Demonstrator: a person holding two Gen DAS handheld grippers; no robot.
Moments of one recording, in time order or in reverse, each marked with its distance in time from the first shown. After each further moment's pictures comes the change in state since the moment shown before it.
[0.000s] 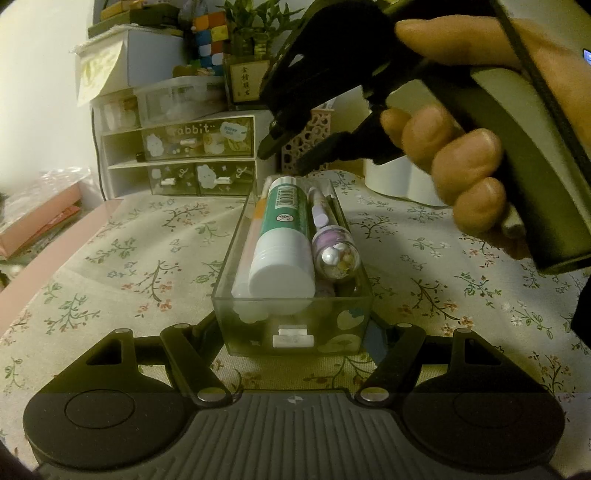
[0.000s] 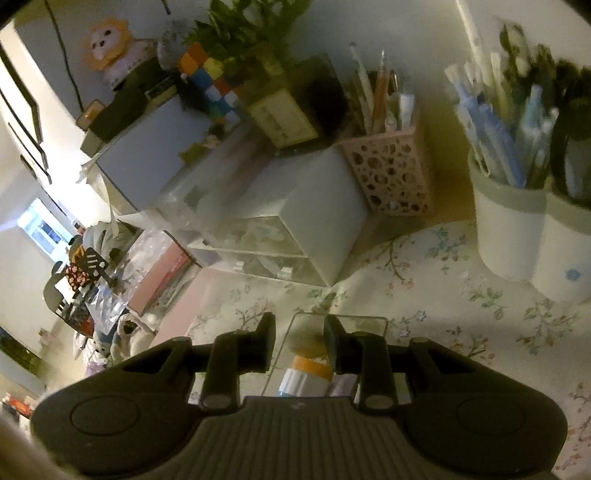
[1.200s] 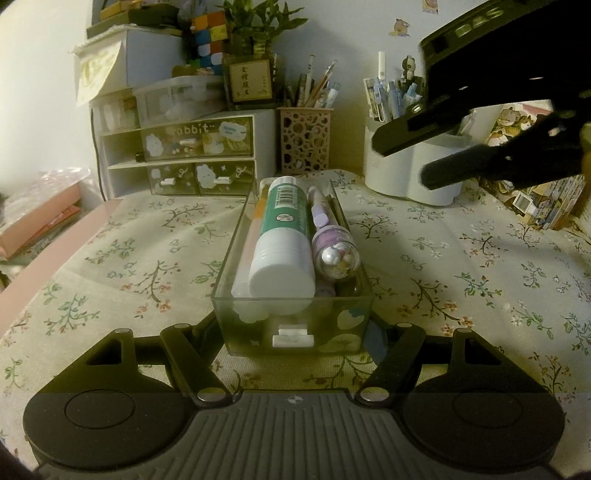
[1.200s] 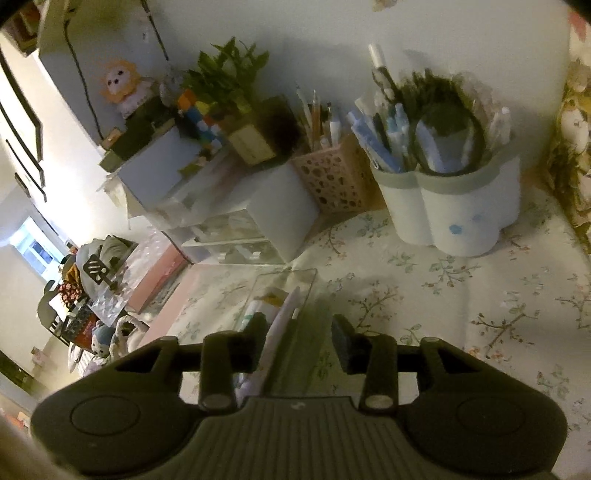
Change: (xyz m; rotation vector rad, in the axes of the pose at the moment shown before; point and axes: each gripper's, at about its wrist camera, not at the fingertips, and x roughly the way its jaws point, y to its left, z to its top) left arm 0.001 -0.001 0.000 0.009 0.001 0.001; right arm -0.095 -0.025 -0.049 0.037 -0.079 -0.045
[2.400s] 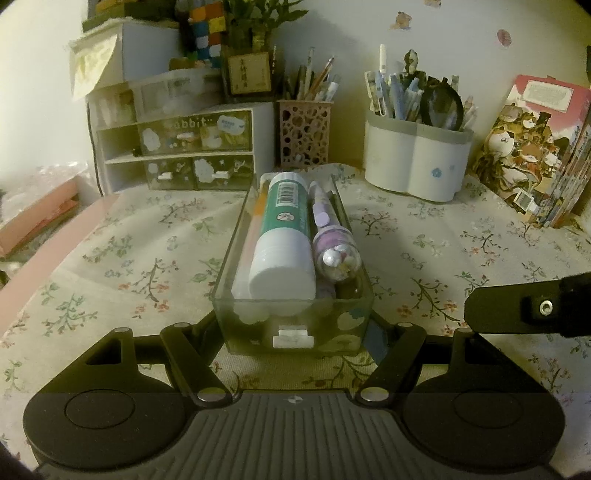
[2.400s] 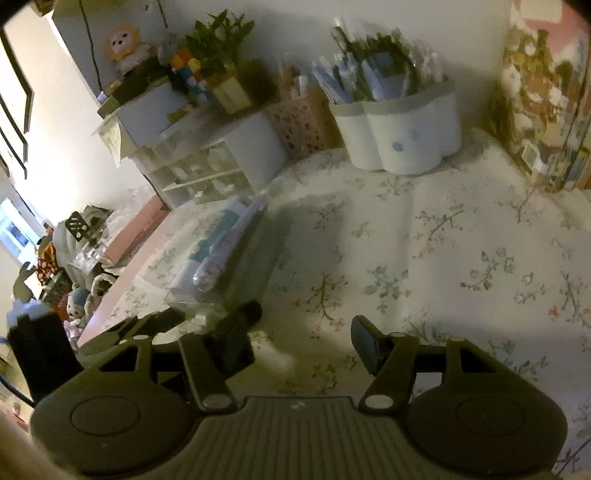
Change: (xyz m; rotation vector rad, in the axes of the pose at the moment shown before) left arm 0.003 0.003 0.007 -0.005 0.043 -0.010; right arm -0.037 -0.007 -0.083 -0.025 0.032 -0.103
